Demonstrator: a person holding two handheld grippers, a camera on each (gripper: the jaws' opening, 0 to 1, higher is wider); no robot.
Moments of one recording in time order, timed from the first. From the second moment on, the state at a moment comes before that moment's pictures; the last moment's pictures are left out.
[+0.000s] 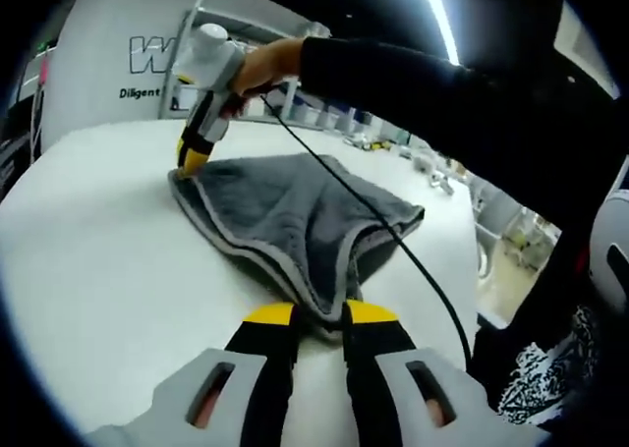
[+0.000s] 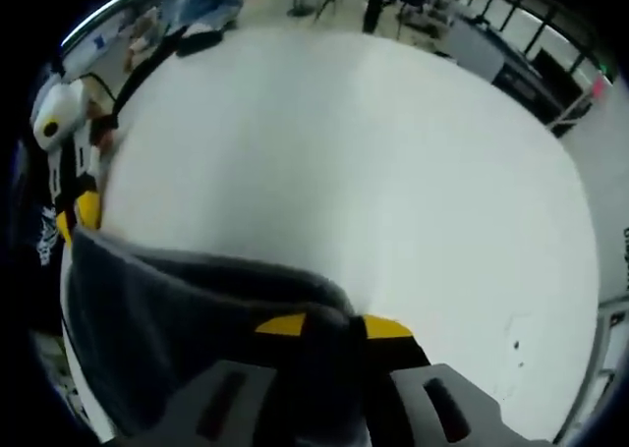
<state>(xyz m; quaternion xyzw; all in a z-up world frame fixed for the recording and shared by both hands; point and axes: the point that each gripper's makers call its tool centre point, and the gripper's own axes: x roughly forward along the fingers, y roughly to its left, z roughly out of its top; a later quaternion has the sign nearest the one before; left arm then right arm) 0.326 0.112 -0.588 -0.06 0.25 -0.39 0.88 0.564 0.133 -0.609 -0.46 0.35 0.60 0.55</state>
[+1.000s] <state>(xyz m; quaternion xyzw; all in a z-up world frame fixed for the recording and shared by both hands) 0.347 0.138 -0.589 -0.05 0.25 -0.36 0.90 0.596 0.149 -0.605 -0.48 0.29 0.58 0.59</state>
